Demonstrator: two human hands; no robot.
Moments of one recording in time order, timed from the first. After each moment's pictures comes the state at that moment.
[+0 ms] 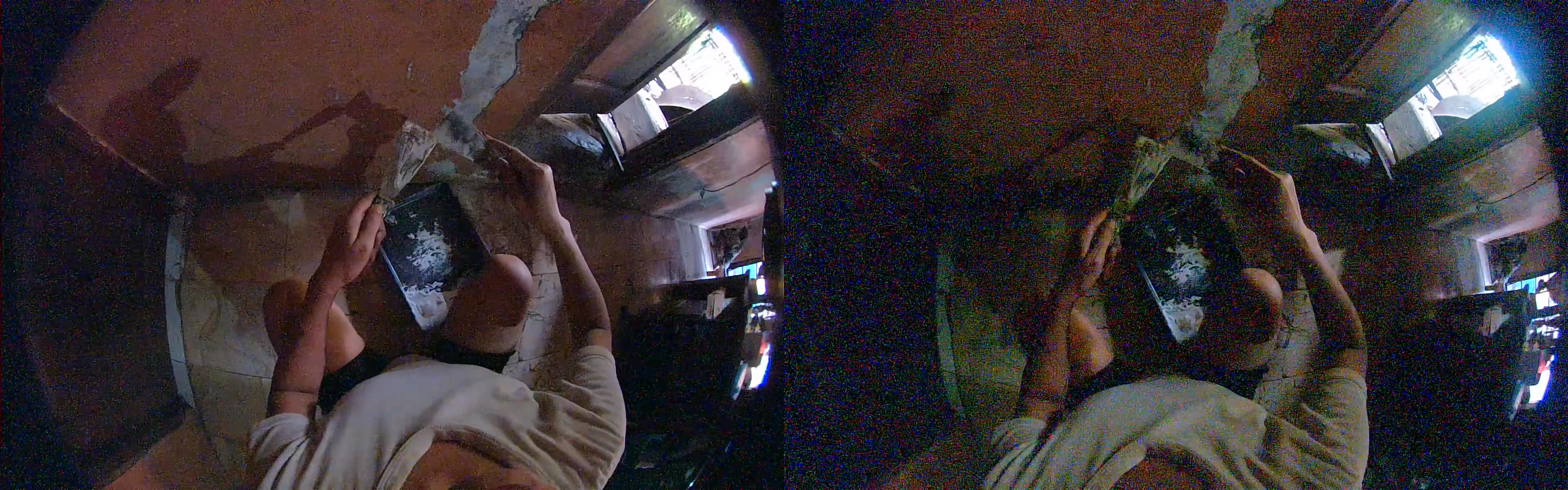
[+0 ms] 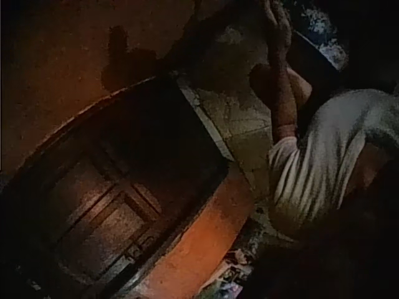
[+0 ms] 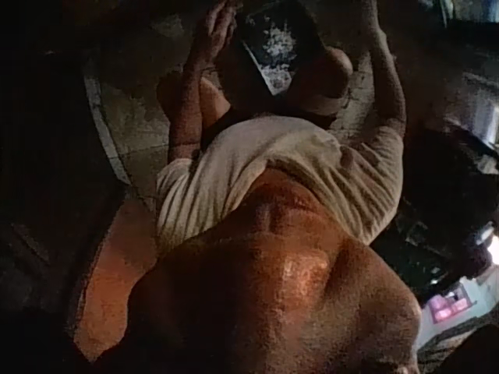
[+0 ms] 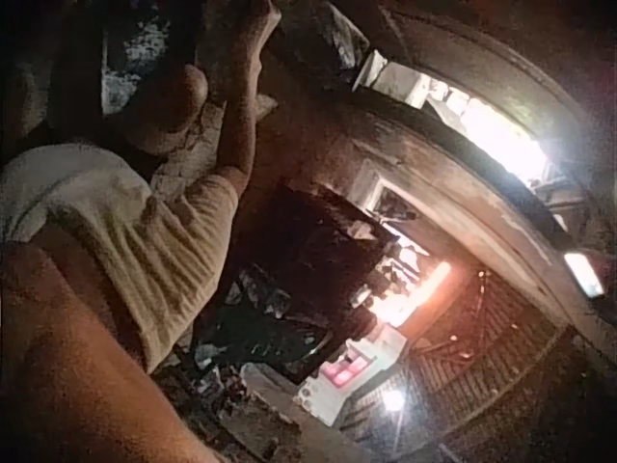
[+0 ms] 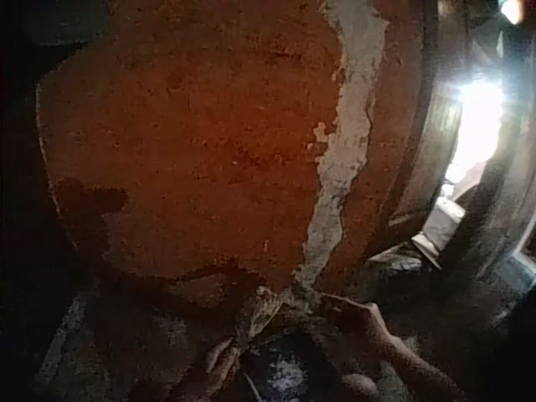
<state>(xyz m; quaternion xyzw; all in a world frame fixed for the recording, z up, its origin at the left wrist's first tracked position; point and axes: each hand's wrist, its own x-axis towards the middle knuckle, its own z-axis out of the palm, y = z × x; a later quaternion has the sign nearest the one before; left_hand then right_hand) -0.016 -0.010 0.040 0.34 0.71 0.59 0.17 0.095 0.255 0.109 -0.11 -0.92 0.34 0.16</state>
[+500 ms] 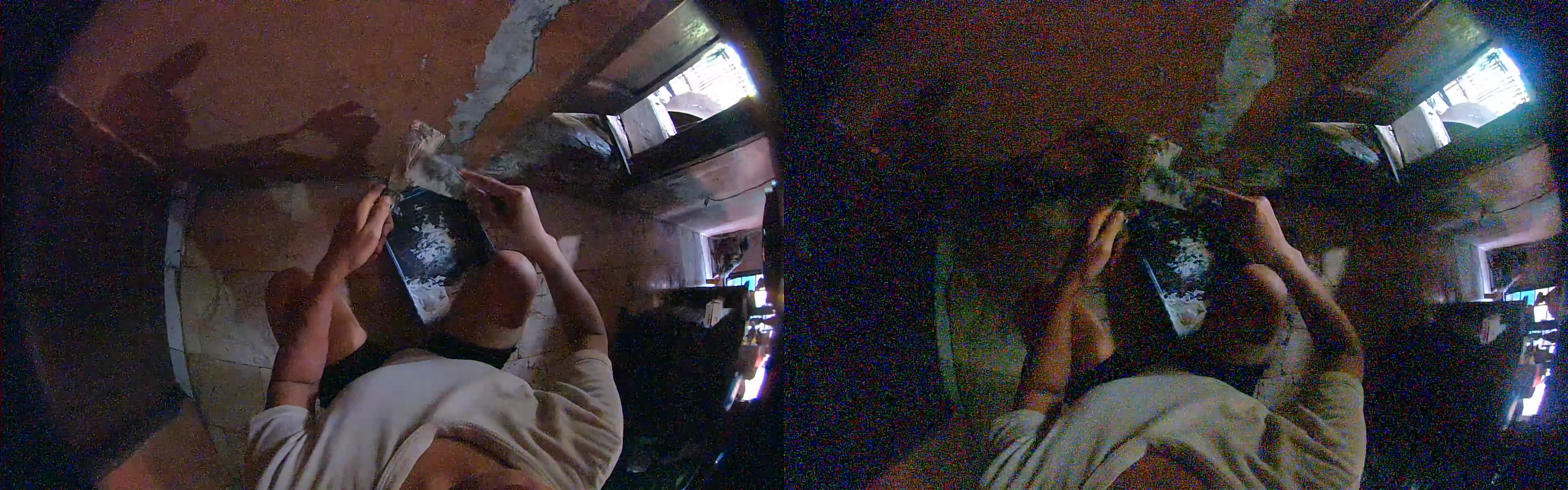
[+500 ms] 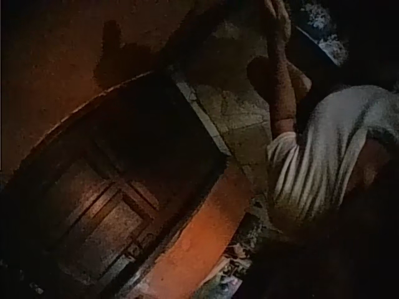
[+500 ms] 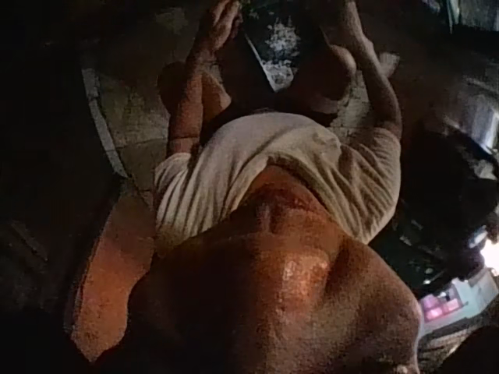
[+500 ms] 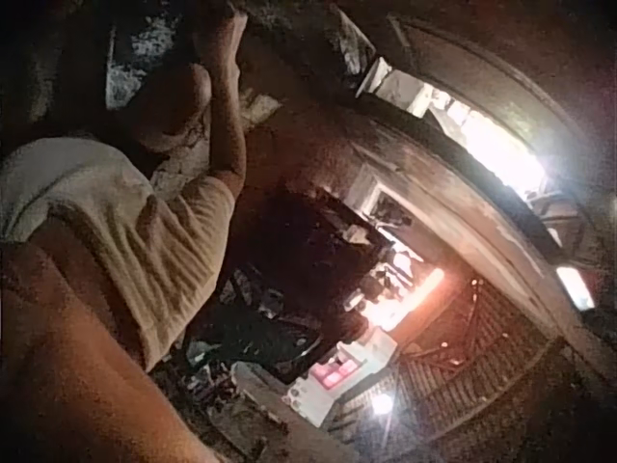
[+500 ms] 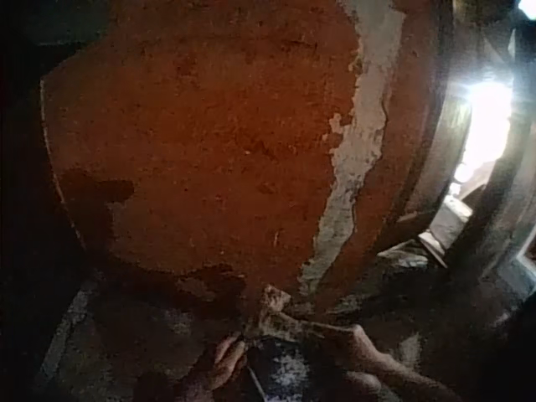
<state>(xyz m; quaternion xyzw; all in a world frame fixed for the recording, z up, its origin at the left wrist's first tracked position) -0.029 -0.005 0.029 0.22 0.70 0.62 0.28 0.088 0.221 0.089 -0.03 -0.94 0.33 0.07</state>
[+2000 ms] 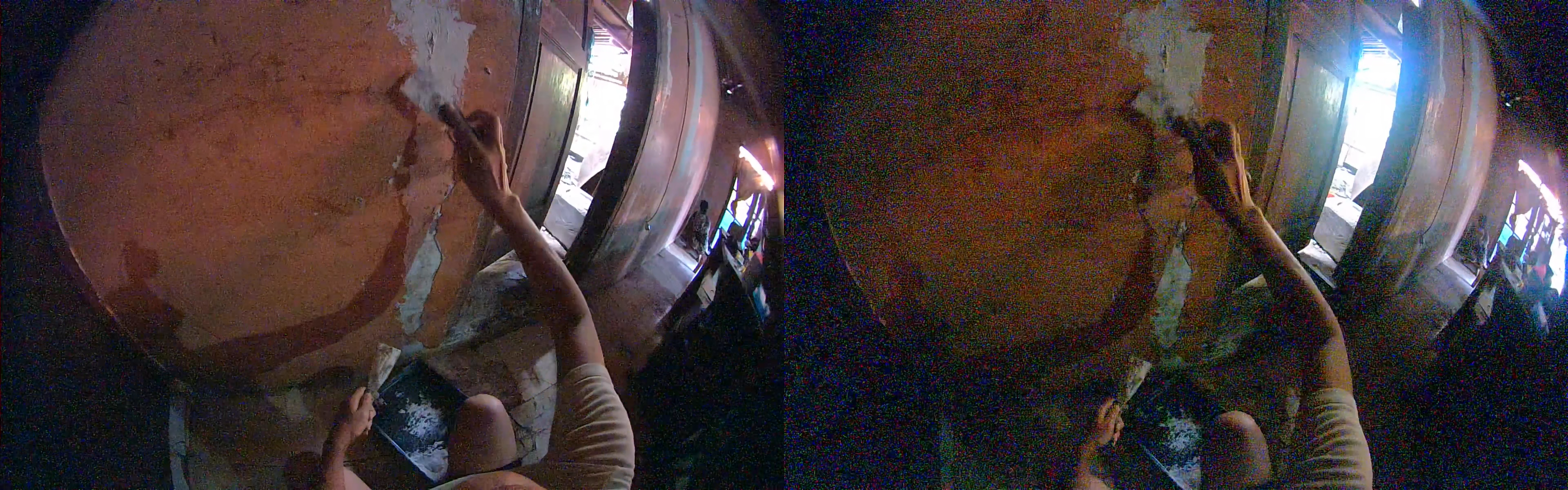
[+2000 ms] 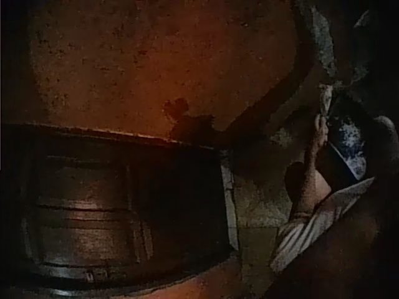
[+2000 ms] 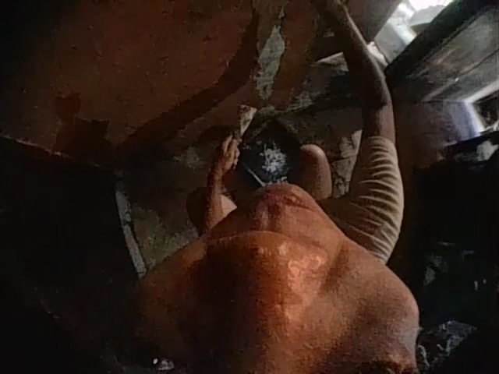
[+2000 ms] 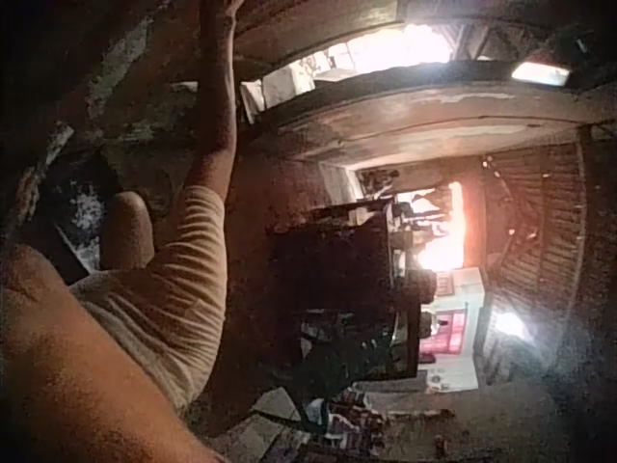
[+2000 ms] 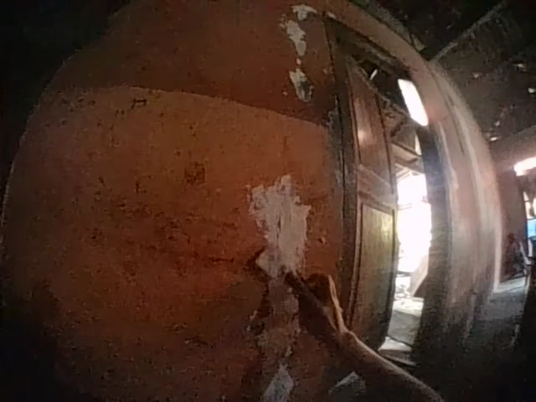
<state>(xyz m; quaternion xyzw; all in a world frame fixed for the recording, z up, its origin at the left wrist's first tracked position) -0.043 0.027 -0.046 0.22 0.63 0.64 0.38 -0.022 0.324 0.340 0.06 -0.81 0.01 0.58</state>
